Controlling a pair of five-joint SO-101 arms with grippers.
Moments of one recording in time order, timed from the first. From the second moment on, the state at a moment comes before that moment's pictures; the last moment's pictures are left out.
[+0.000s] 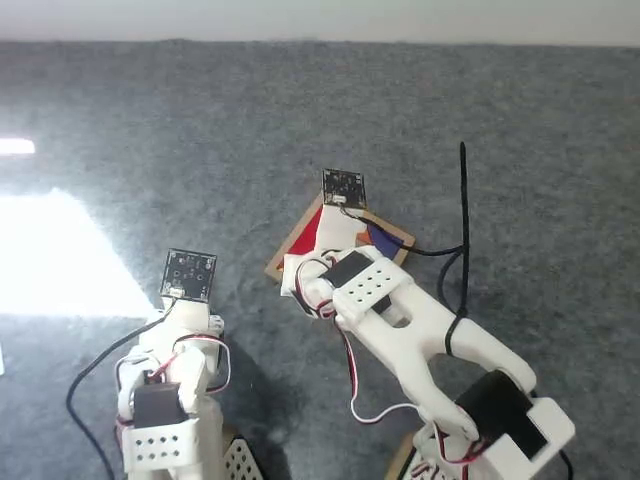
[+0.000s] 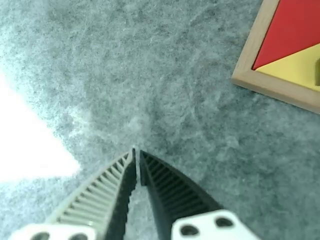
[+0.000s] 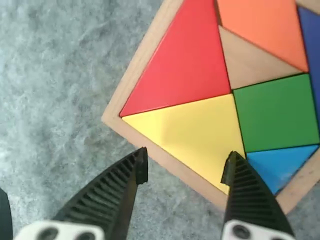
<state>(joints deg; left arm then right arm) -13.0 -102.9 97.3 72.0 -9.0 -43.9 -6.2 39.3 40.5 -42.6</state>
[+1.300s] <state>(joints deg) -13.0 -102.9 97.3 72.0 -9.0 -6.3 -72.6 85.2 51.7 -15.4</state>
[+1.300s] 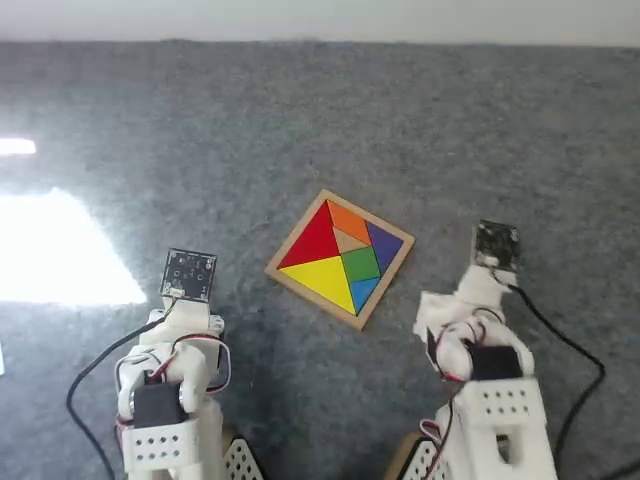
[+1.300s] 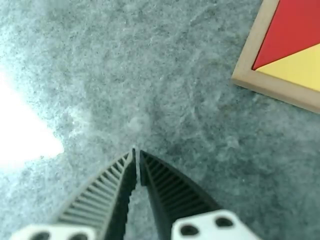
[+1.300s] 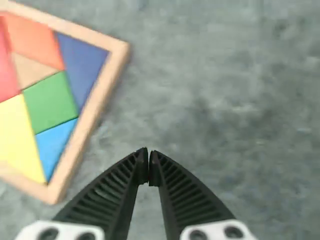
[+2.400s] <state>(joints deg) -13.0 -102.9 97.3 72.0 -9.0 2.6 -102.7 95.5 65.3 -12.2</state>
